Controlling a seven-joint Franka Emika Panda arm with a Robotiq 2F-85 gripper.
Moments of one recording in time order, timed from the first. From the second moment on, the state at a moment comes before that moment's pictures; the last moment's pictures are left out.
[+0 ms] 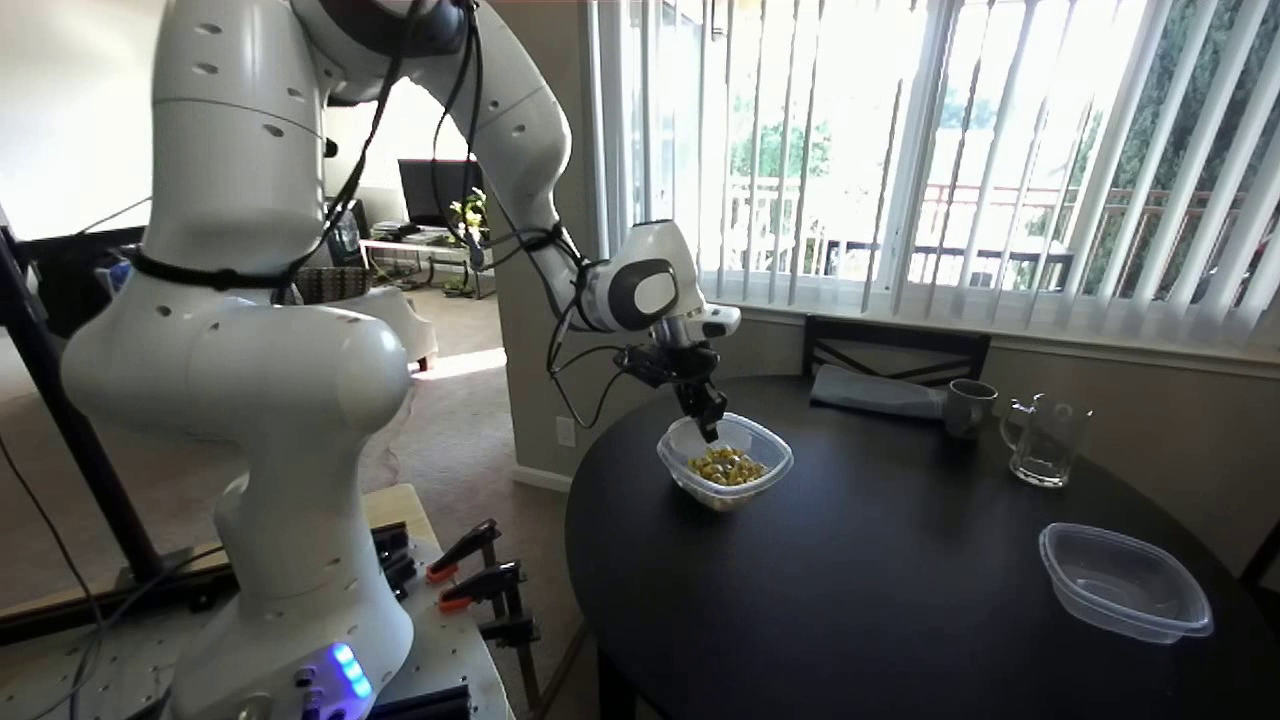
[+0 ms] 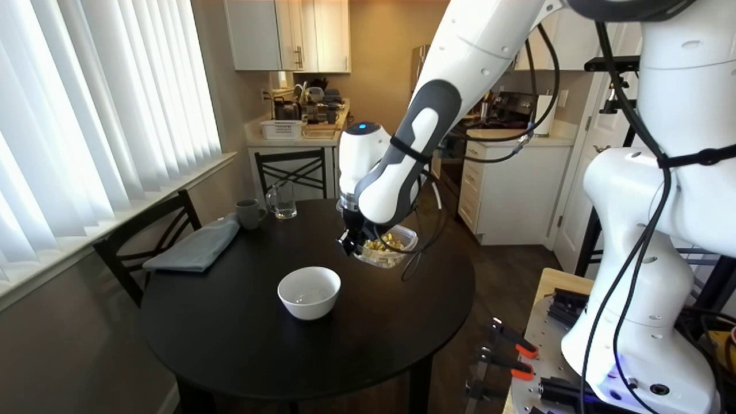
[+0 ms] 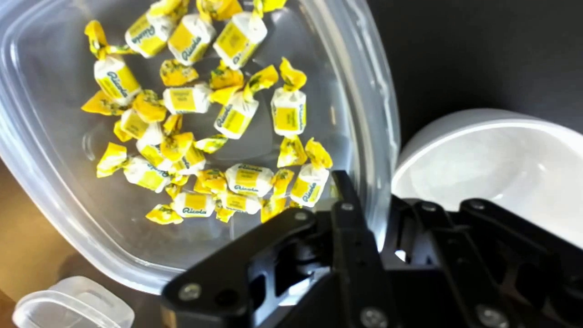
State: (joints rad) arm 0.92 0.36 -0.75 -2.39 0.03 2.82 0.32
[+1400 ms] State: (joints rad) arm 0.83 0.01 -0.64 -2.29 1.11 2.37 -1.01
